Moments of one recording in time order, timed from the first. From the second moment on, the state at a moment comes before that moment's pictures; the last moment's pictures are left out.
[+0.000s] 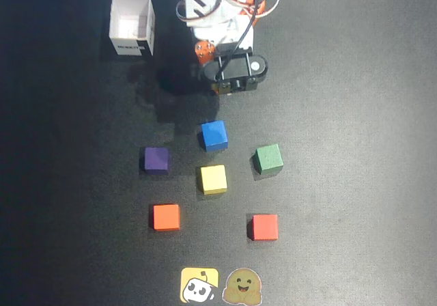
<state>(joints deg) -1.7 176.6 165.0 72.1 78.0</state>
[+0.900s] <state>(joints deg) -1.4 155.4 149.9 70.2 86.0</state>
